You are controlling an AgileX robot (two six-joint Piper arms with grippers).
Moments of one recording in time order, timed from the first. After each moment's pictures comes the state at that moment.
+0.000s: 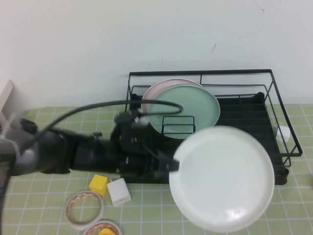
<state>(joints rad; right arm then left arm) 0.01 0.05 -0.01 0.95 0.65 -0.22 -0.37 1.85 -0.96 -1.59 0.77 1.39</state>
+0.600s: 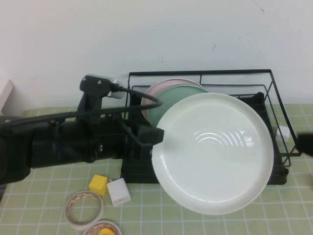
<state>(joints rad) 0.01 0.87 -0.69 1.06 0.83 -0.83 -0.37 1.45 -0.86 -1.56 0.61 1.41</state>
